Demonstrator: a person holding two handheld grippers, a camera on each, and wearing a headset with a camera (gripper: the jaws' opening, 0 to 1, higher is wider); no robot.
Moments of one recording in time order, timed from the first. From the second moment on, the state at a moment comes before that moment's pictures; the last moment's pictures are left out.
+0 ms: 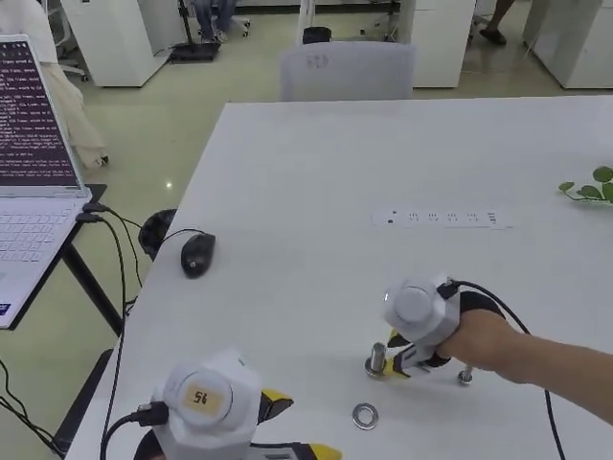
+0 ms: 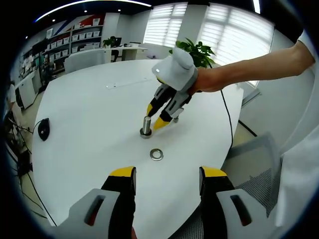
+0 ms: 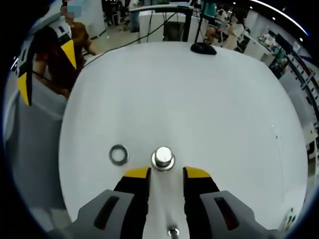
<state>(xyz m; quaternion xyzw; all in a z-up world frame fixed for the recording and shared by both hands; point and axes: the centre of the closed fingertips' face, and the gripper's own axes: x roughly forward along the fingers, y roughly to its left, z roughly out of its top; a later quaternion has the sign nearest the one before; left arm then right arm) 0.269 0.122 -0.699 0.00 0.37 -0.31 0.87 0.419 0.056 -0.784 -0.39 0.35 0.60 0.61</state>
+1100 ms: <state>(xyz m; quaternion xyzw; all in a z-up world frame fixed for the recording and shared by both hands) 0.267 0.108 -0.701 0.00 0.37 -0.33 0.87 0.347 0.032 -0.796 -0.35 0.35 0.62 0.61</state>
